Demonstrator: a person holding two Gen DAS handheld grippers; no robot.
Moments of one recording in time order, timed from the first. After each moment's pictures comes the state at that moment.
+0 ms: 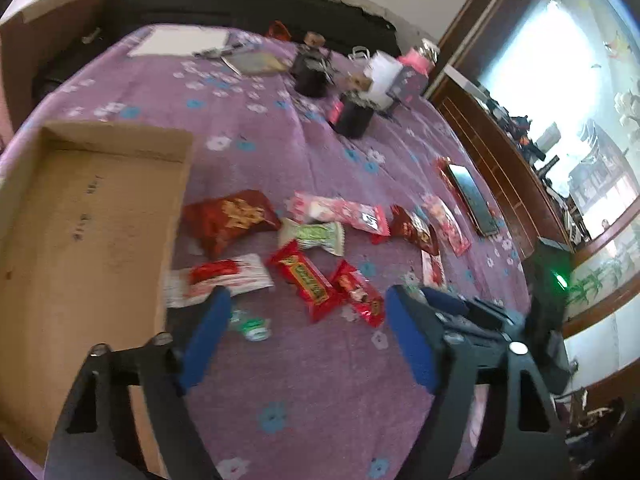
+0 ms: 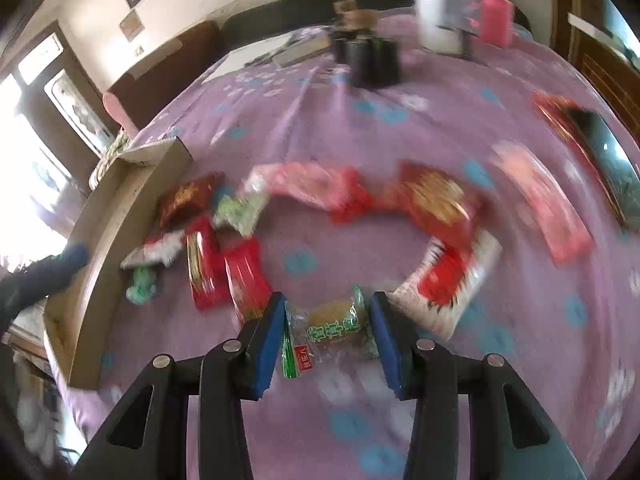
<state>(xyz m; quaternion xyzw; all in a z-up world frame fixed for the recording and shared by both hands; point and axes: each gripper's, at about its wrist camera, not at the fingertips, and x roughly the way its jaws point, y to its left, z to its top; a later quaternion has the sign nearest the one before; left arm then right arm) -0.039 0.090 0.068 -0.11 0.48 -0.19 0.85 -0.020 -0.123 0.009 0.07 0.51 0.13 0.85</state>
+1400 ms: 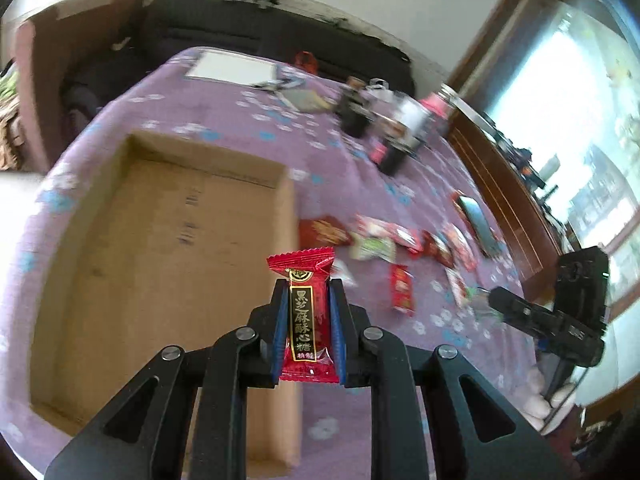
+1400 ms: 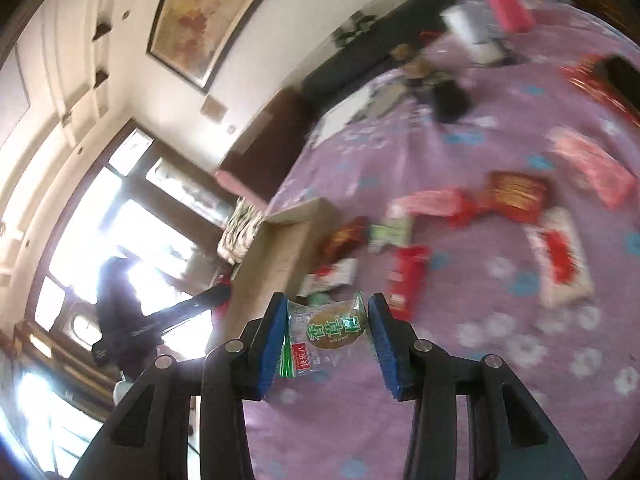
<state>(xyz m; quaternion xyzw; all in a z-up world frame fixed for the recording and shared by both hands) -0.064 0.202 0.106 -0.14 0.44 -0.15 0.87 -0.054 -0.127 0.063 0.27 0.42 0.30 0.81</state>
